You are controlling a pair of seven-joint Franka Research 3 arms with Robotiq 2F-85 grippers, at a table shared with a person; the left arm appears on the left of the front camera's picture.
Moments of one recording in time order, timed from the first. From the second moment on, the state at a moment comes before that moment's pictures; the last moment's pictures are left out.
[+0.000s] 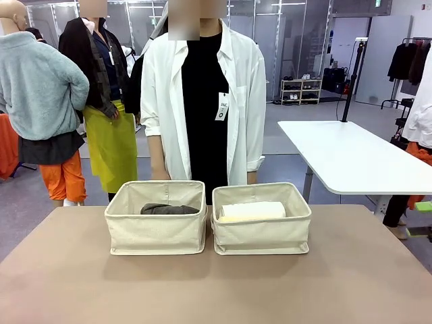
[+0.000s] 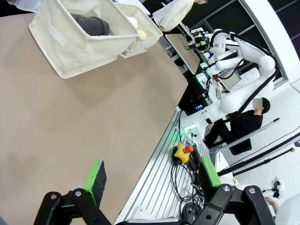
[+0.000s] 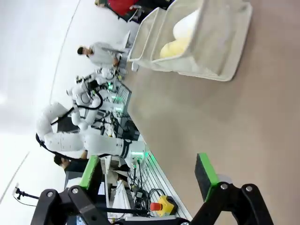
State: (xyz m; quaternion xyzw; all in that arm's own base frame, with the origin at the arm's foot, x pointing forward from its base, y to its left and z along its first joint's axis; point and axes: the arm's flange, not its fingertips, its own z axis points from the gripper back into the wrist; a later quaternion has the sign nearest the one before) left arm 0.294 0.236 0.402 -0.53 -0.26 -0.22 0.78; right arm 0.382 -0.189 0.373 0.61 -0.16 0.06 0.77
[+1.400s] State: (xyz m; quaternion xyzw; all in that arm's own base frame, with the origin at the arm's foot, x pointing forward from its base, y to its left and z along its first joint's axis) left arm 0.294 0.236 0.402 -0.53 -0.26 -0.22 0.78; right arm 0.383 -0.193 0.366 0.61 -0.14 0.03 0.78
